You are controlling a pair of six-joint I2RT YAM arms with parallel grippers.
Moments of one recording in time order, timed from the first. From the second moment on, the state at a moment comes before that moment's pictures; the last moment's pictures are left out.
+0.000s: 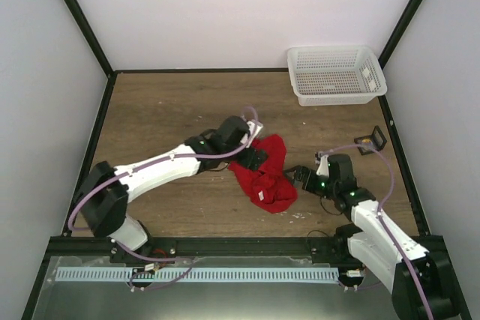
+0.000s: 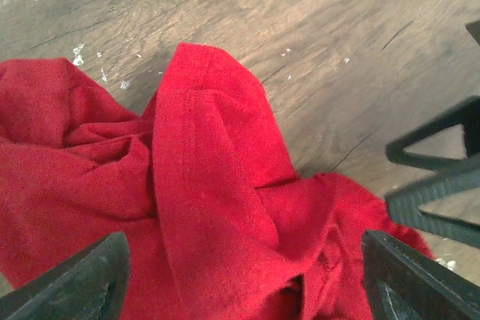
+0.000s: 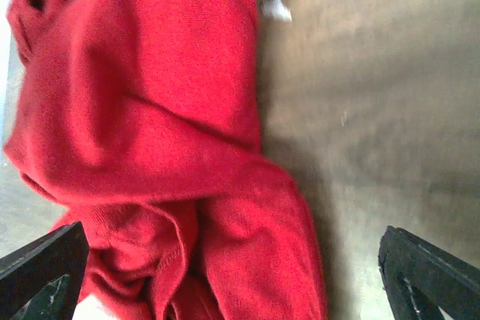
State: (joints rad) left arm -0.86 1.53 1.10 -0.31 0.09 -0.28; right arm 0.24 0.84 0.30 -0.20 -0.42 0.58
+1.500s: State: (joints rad) left arm -0.62 0.98 1.15 -0.50 0.12 -0.23; right arm 0.25 1.23 0.82 0.10 -0.62 0.55
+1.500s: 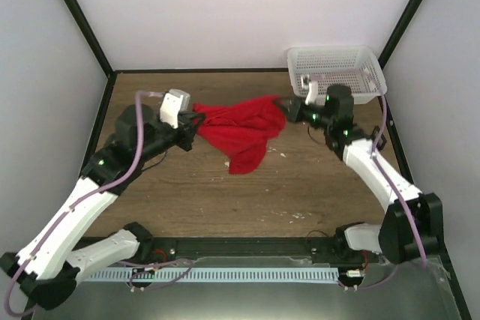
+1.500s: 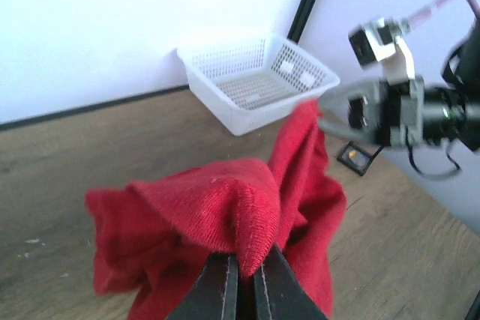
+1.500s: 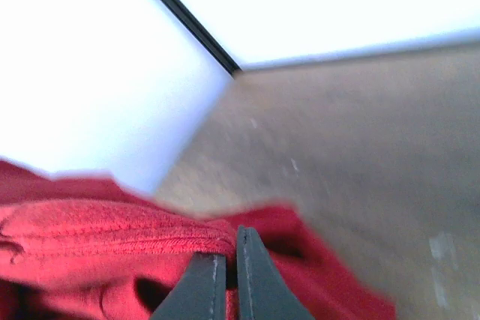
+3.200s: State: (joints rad) left arm -0.57 1.28 1.30 -0.43 0.30 -0.25; right arm 0.46 1.49 1.50 -0.23 -0.91 0.15
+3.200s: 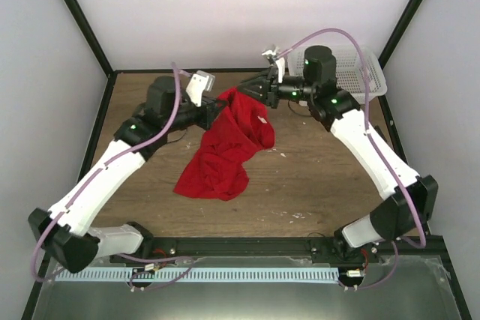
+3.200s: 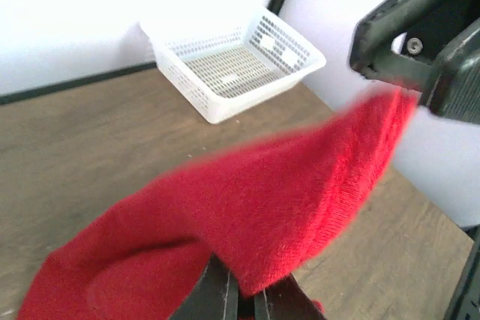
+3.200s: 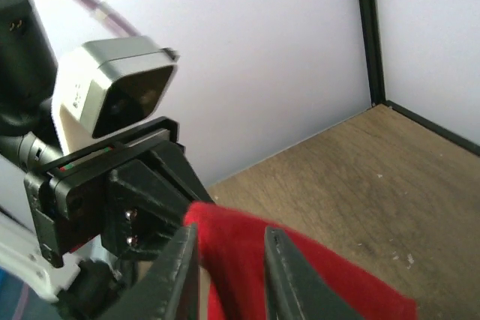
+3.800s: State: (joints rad) left arm -0.55 1.10 1.50 -0.68 0.12 -0.13; right arm 0.51 1.11 0.42 0.25 -0.66 0.30
